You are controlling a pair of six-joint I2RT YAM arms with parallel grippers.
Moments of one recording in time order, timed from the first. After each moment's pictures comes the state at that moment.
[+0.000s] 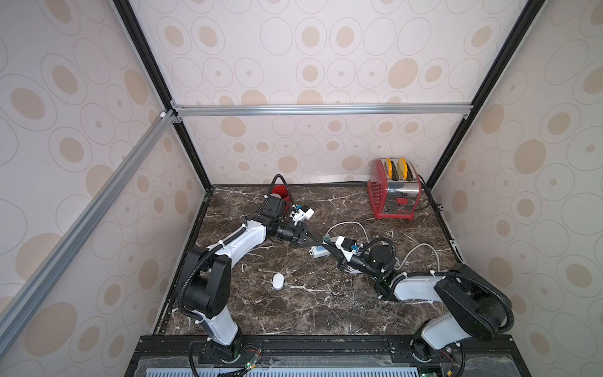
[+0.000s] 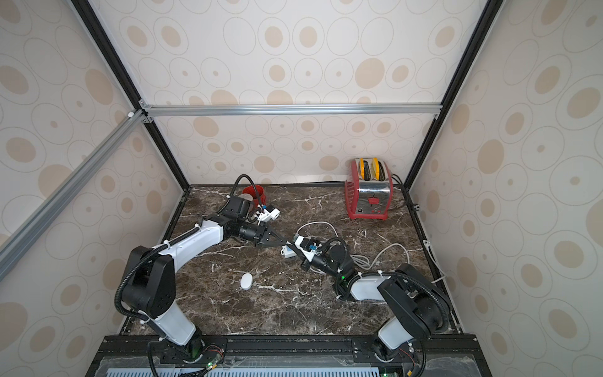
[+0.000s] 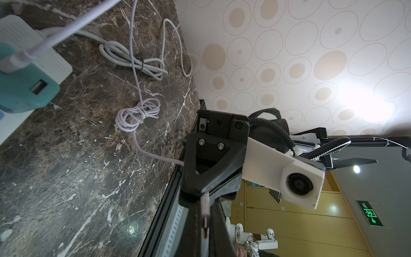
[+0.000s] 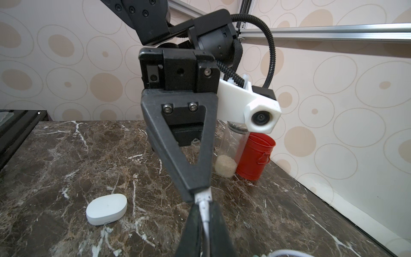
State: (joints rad) left arm -0.38 1.69 1.21 -0.49 1.26 -0.40; right arm 0.67 1.52 0.44 1.13 -0.39 -0.22
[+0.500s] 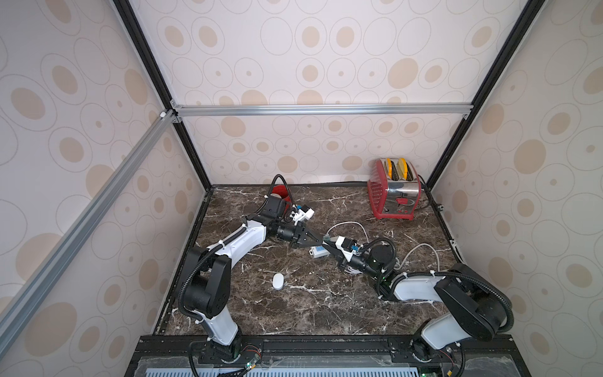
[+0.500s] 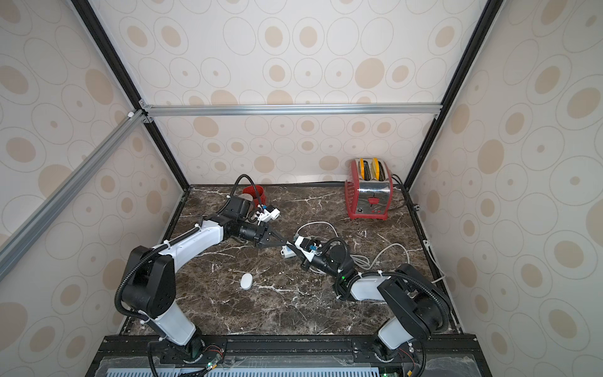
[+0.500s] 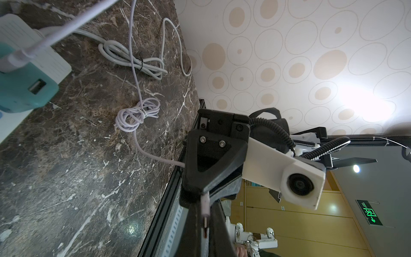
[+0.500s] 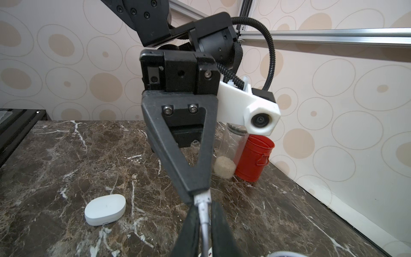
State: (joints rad) left arm -0.37 1.69 1.21 -0.49 1.26 -0.39; right arm 0.67 1.52 0.44 1.14 -0.39 -0.23
